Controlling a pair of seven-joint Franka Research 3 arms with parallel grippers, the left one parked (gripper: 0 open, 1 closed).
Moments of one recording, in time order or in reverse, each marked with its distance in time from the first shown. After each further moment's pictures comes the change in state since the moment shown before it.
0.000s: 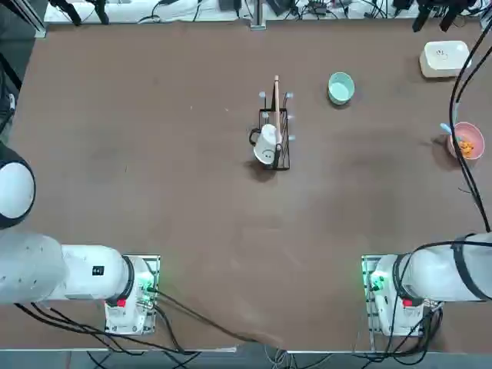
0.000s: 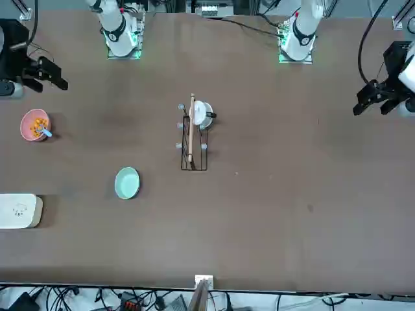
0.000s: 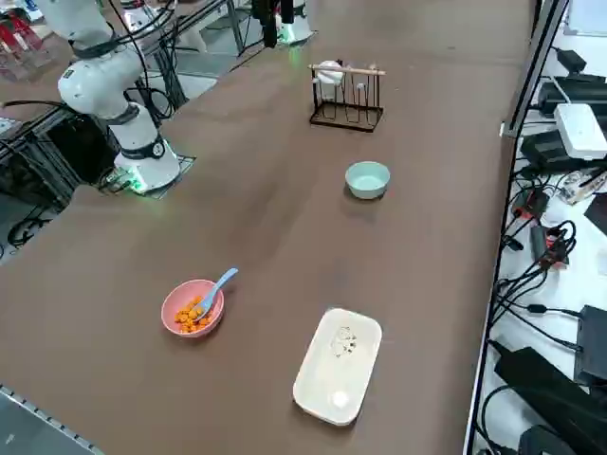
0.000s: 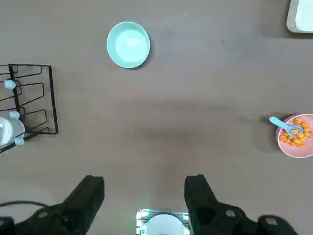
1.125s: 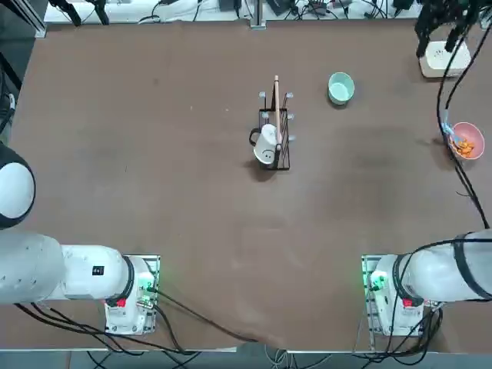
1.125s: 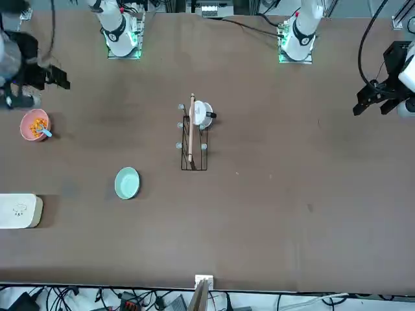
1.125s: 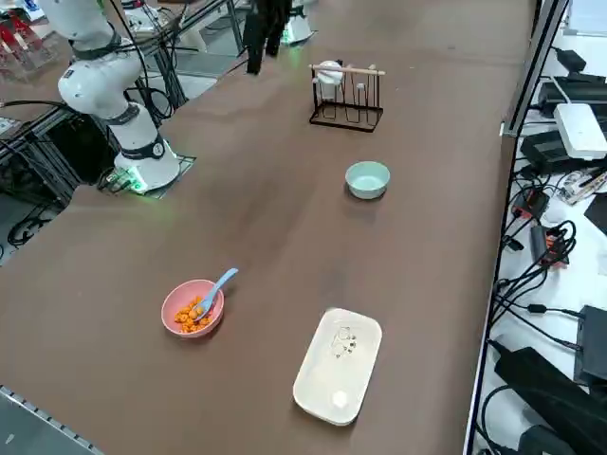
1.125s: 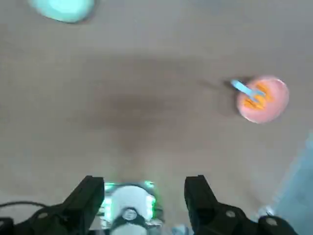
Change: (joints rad) arm 0.016 0.104 0.002 -0.062 -0.238 -0.082 0.032
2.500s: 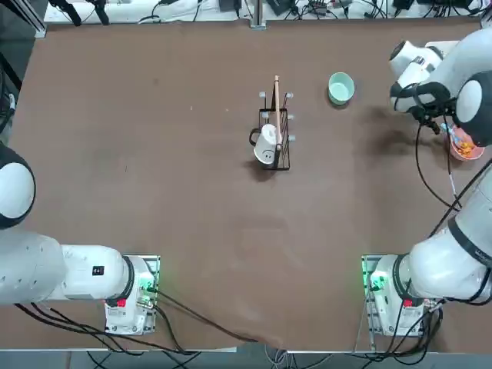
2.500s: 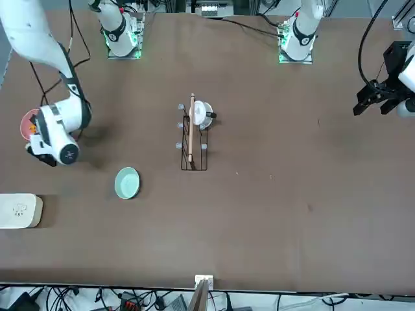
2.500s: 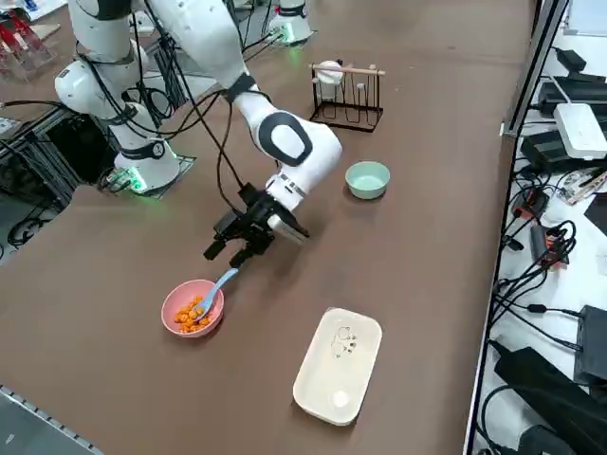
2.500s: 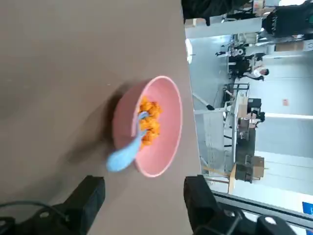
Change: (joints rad) arm -0.148 0.499 -0.006 -0.348 -0.760 0.447 0.999
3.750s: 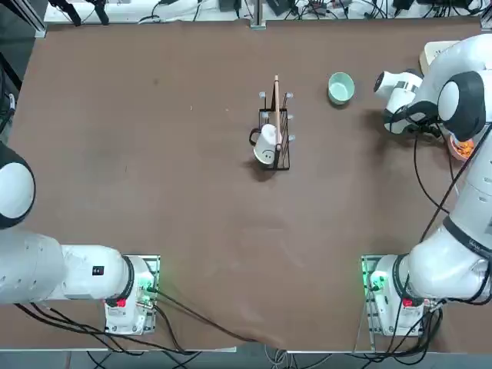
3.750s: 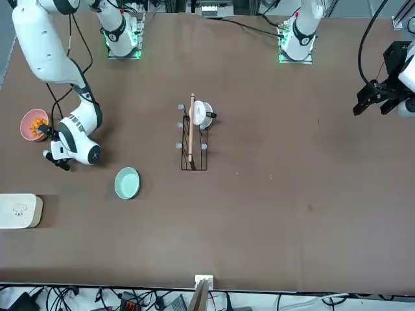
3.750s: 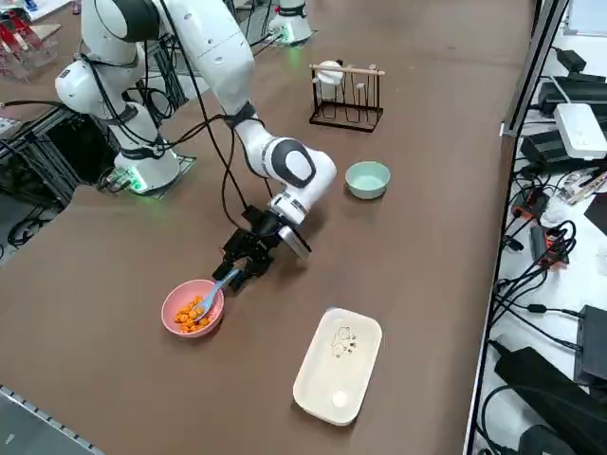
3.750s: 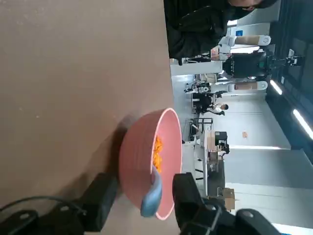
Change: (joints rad) arm 0.012 0.127 -0.004 0.004 -0.239 -0.005 0.144
